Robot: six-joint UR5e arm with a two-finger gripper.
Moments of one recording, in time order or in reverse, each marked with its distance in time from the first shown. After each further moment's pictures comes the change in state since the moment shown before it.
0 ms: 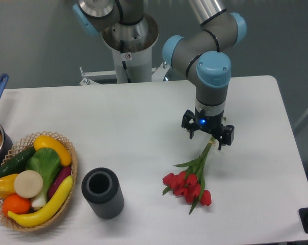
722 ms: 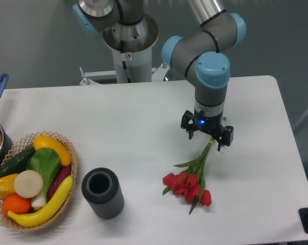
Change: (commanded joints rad) arm -0.009 -0.006 0.002 0.002 -0.002 -0.002
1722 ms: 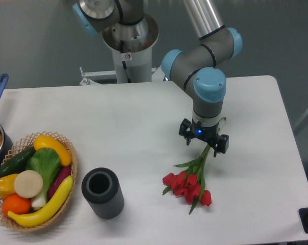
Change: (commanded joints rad) arm -0.003 -0.101 -0.037 0.081 0.012 0.003
